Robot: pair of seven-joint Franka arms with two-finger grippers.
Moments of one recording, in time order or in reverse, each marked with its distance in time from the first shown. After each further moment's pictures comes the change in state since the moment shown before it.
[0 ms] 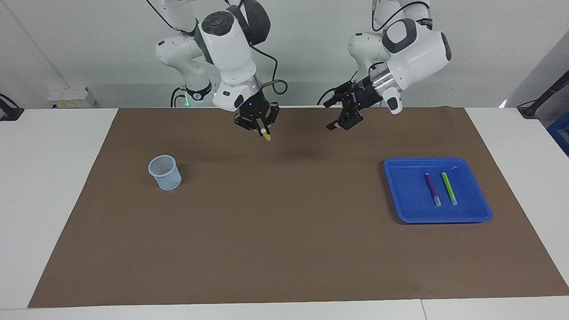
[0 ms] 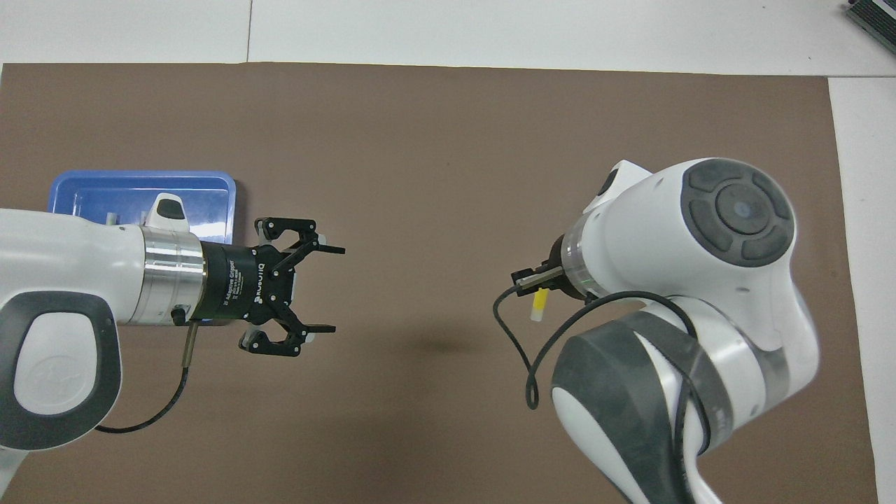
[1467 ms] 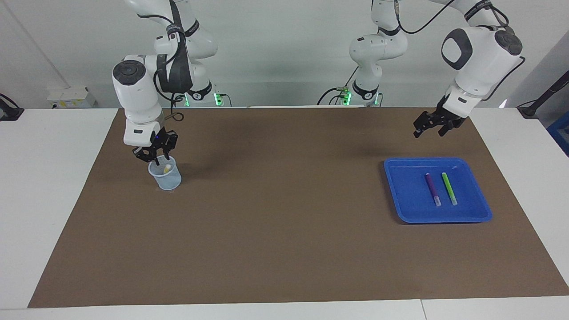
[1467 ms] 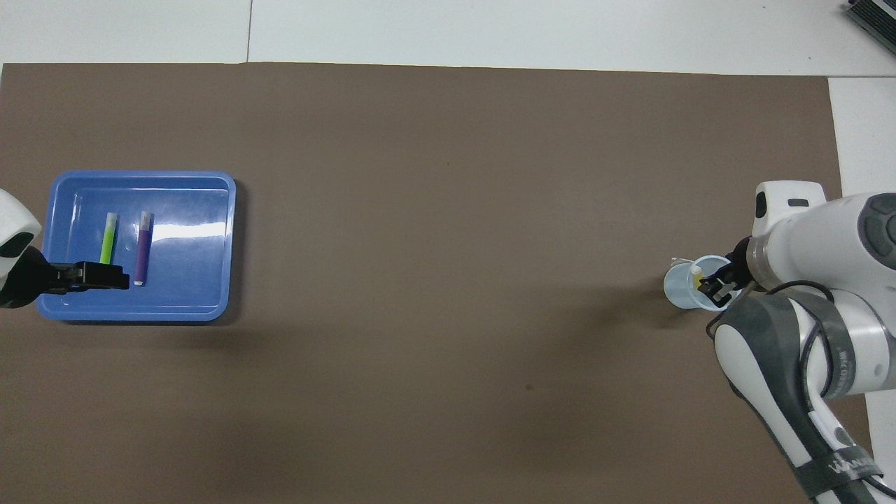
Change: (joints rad) left arm 0.400 0.065 0.015 -0.021 0.701 0.042 1.453; right arm -0.383 -0.083 -0.003 -0.363 -0.234 0.288 -0.699
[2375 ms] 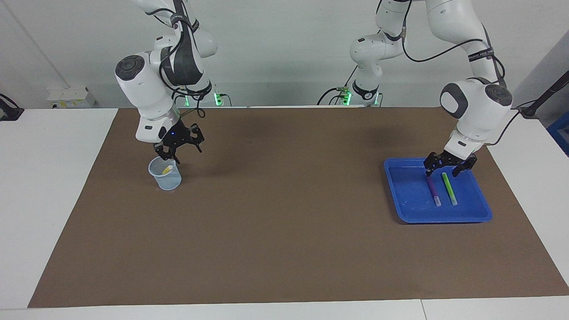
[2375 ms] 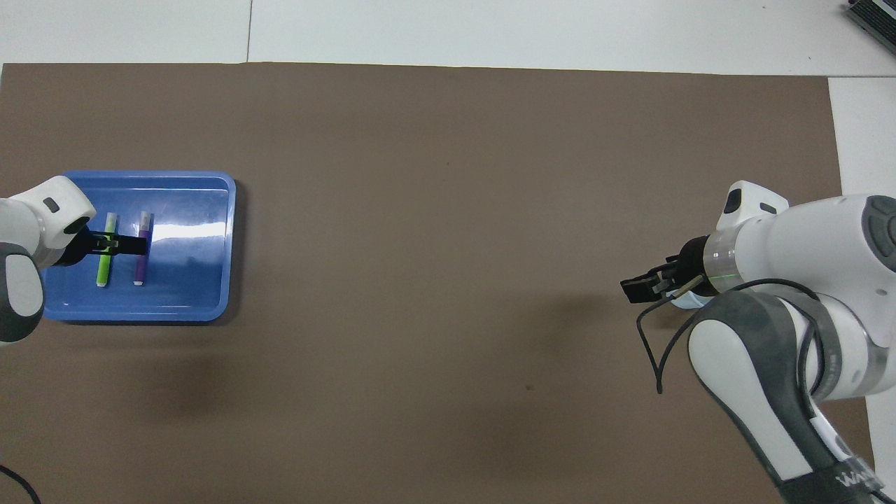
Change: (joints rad) left arm 0.035 0.292 -0.001 0.002 0.069 0.396 0.150; right arm 0.094 -0.010 0.014 0.005 0.367 0.000 0.241
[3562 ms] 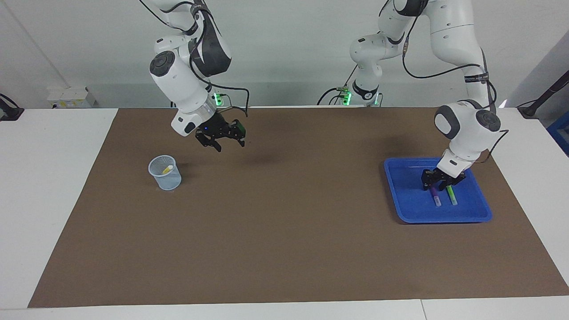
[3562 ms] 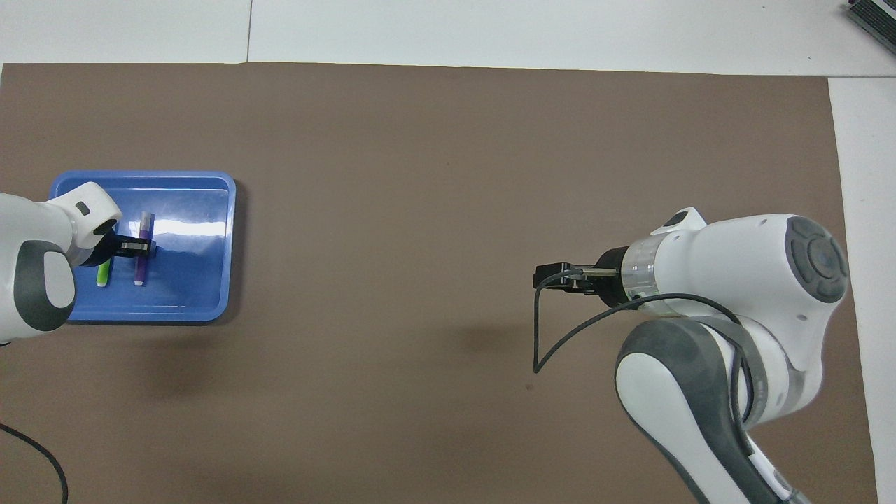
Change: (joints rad) left arm 0.001 0.095 -0.006 0.009 0.000 0.052 -0.013; right arm 0.182 -0.001 0.004 0.004 0.204 0.080 0.590
